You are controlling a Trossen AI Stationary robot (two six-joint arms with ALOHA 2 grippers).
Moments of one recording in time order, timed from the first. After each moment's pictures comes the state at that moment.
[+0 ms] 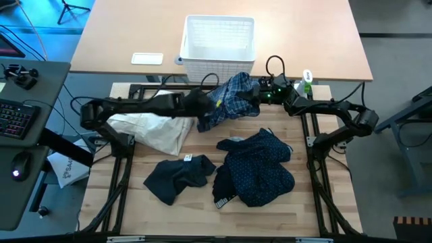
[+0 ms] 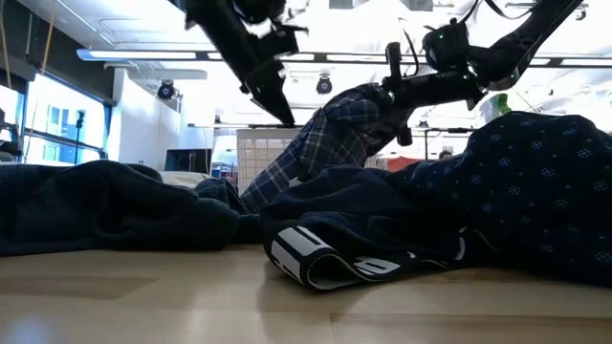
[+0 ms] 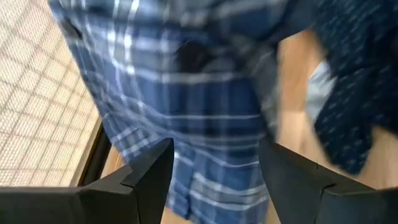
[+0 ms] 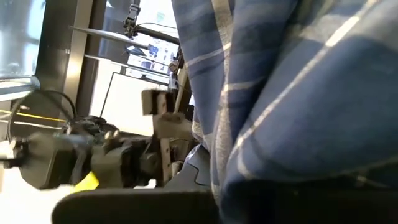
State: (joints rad) left arm 0.24 1.59 1.22 -0.44 -0.25 0.21; right arm -0.66 1.43 0.68 0.63 -0.50 1.19
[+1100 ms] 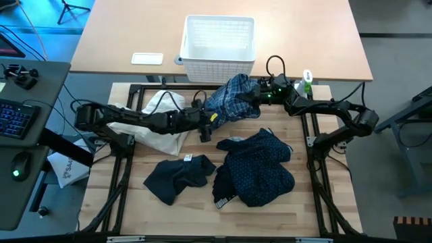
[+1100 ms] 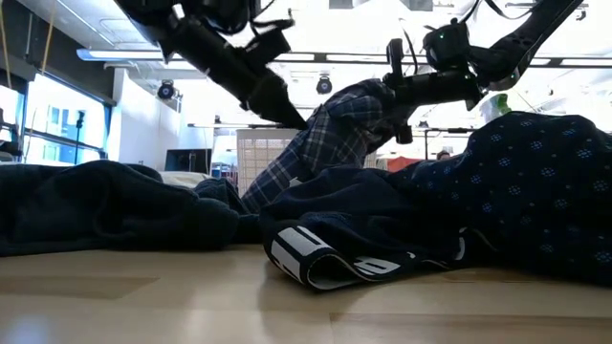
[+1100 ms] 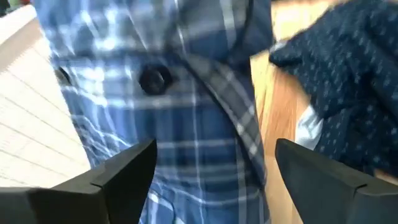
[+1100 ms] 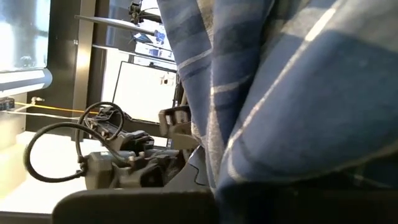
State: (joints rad) left arm 0.13 1.55 0.87 0.17 -0.36 0.27; right arm -0.66 1.43 0.67 0.64 -0.58 1.24
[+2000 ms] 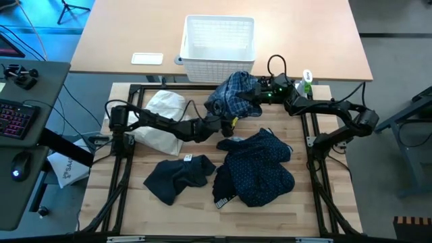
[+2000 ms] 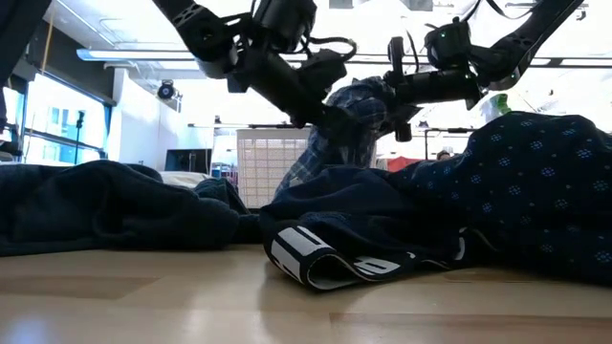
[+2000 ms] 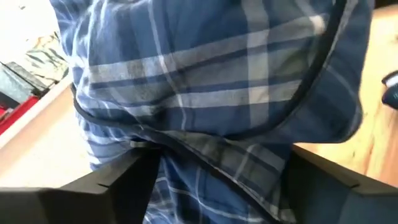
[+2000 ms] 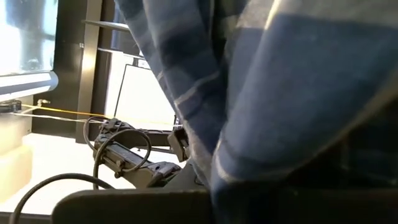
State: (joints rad) left arm 0.08 1.93 1.12 0.49 -0.80 0.39; right arm -0.66 1.43 0.67 0.66 -0.58 1.25
